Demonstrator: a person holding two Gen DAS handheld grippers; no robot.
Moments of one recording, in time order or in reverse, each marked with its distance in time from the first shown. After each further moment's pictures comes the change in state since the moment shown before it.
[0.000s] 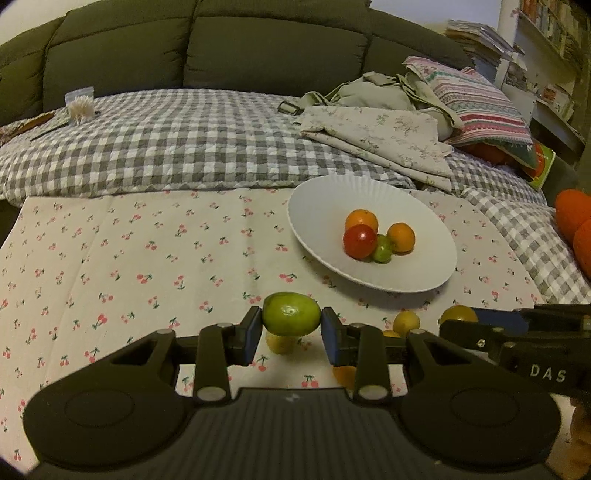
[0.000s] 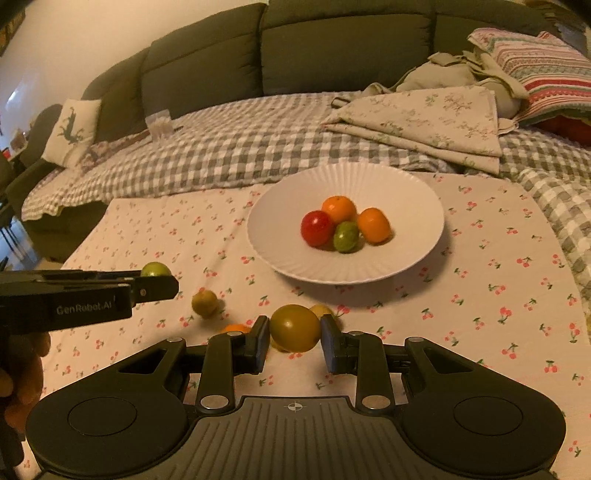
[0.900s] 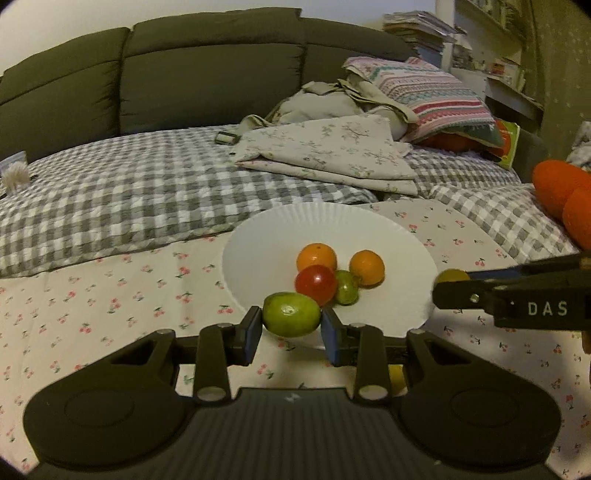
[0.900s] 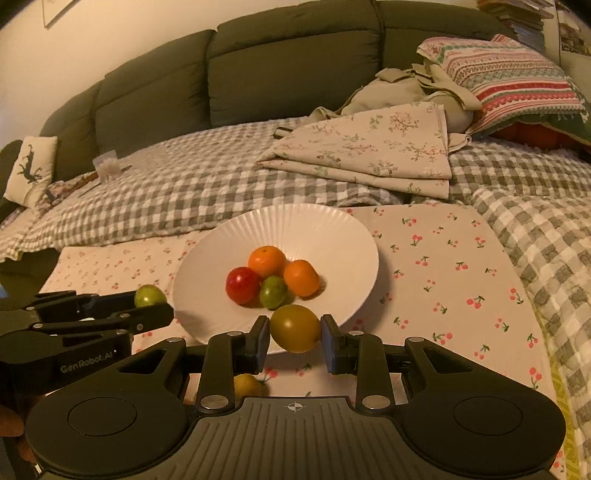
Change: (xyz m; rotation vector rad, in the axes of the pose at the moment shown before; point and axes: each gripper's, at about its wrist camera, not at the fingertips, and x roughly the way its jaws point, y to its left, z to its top) left arm 0.053 -0.039 0.023 0.192 -0.085 -0.087; right arm 0.015 -0.045 0.032 0.076 -0.074 -0.107
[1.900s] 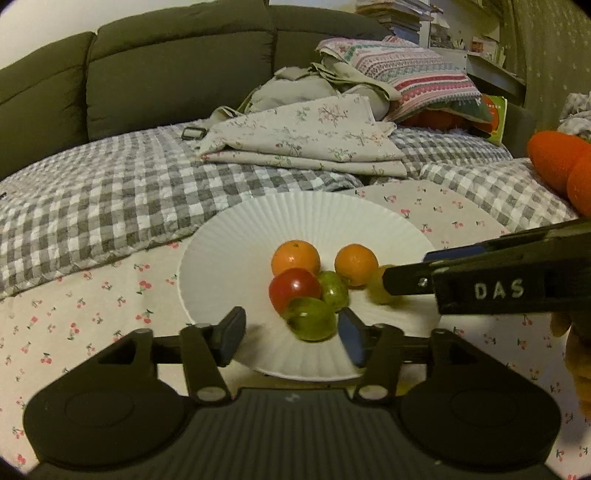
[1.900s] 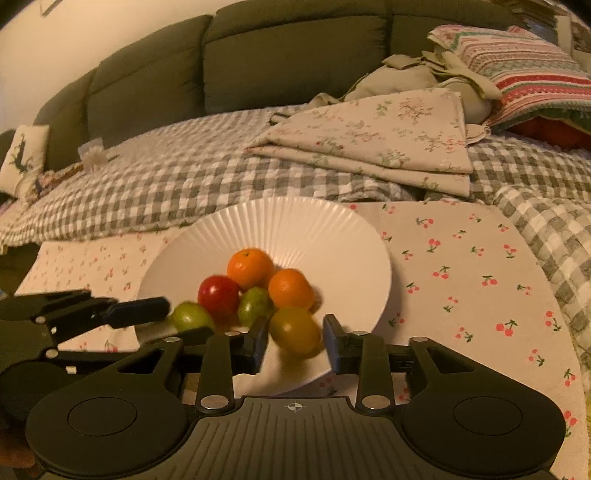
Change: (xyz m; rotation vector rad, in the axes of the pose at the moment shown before) left arm 0.043 -0.012 0.005 0.080 0.015 -0.028; right arm 0.056 -0.008 0.011 -0.013 0.010 -0.005
